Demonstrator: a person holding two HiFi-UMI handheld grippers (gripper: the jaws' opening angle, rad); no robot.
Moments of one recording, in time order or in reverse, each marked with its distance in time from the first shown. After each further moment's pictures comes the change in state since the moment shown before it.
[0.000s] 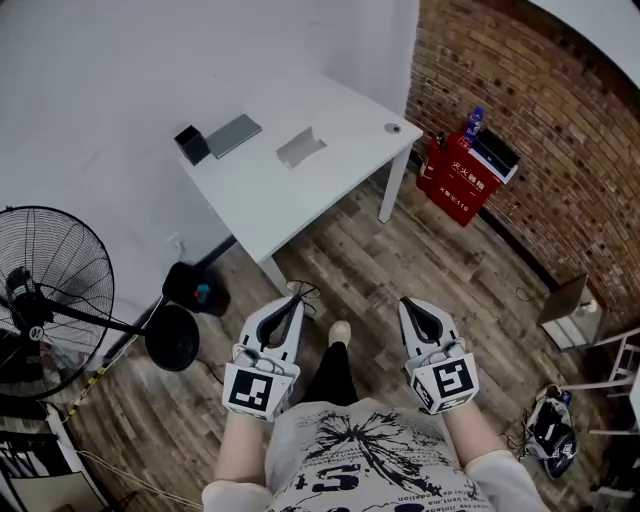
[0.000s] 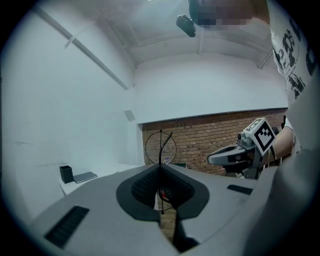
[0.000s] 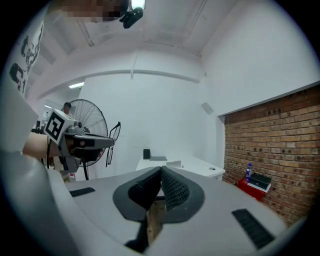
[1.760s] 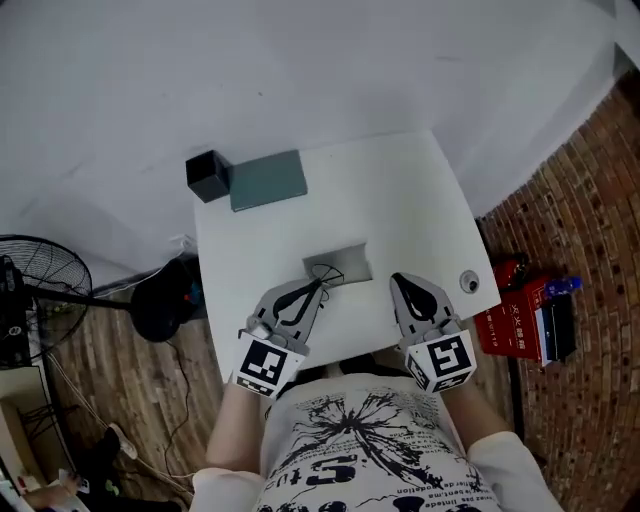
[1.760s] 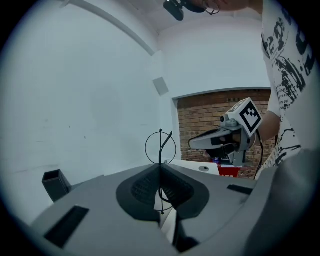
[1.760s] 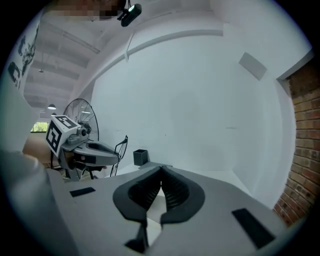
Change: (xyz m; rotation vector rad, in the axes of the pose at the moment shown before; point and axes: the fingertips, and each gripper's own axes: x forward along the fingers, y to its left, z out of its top) left arm 0.432 0.326 -0.053 0.002 0.264 0.288; right arm 0.564 -0.230 0.087 -0.082 0.066 0.518
